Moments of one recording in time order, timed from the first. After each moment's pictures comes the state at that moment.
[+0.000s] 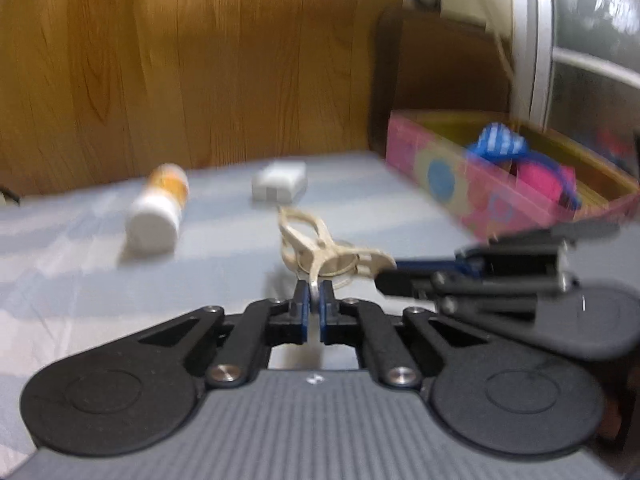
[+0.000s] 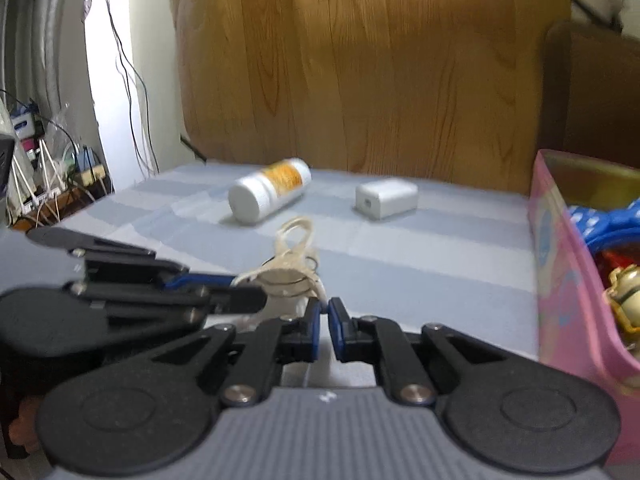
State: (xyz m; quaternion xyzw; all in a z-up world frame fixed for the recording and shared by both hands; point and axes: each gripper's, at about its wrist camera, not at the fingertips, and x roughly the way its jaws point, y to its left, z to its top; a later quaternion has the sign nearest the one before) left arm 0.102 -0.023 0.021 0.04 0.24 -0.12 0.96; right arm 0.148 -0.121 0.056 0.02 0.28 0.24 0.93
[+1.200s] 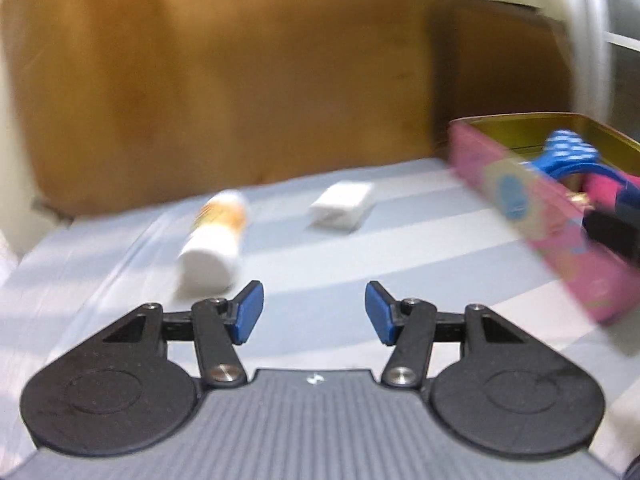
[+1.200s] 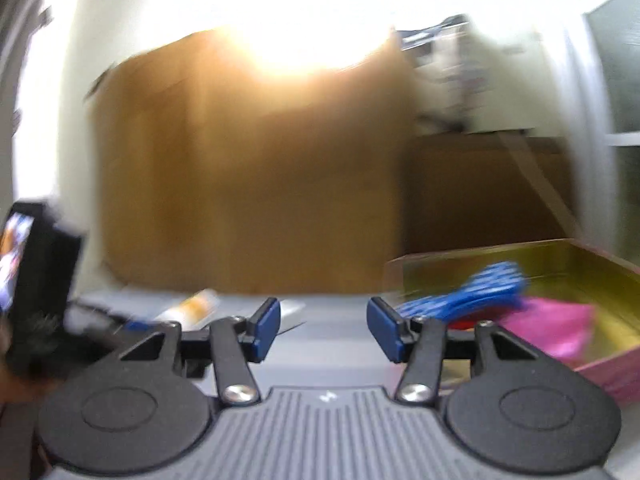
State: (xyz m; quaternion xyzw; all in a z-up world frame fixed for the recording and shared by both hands) left arm 0.141 -0.008 0.032 0.08 0.27 -0.01 0.96; right arm 0.091 -0.162 0.097 0.06 0.14 0.09 0.98
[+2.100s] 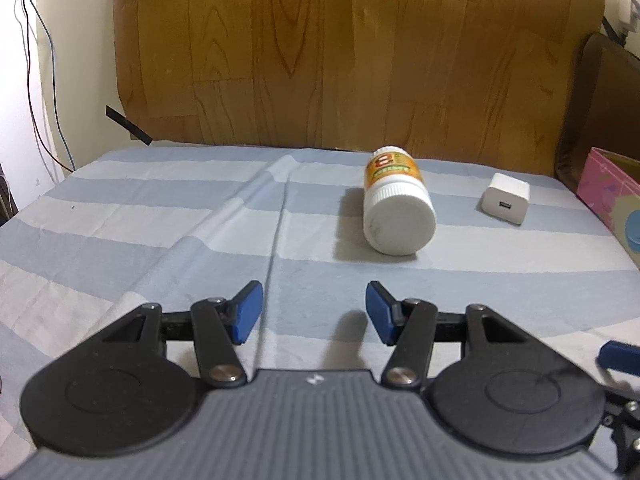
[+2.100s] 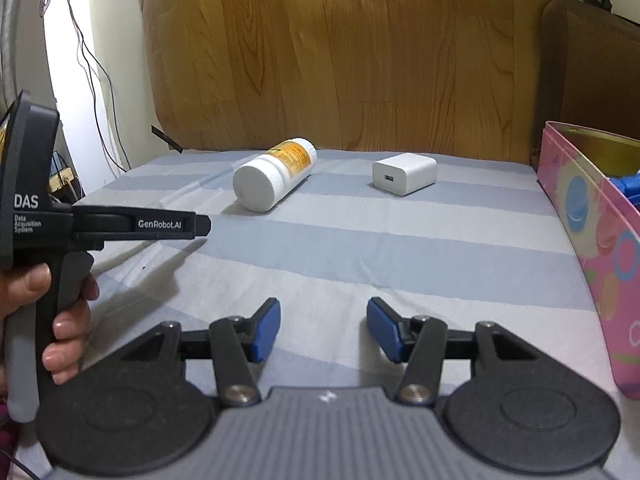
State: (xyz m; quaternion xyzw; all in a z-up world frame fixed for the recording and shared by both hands) left arm 0.162 0.105 -0.002 -0.01 0.28 0.07 0.96; right arm 0.148 -0.067 0.048 0.04 0.33 0.17 0.93
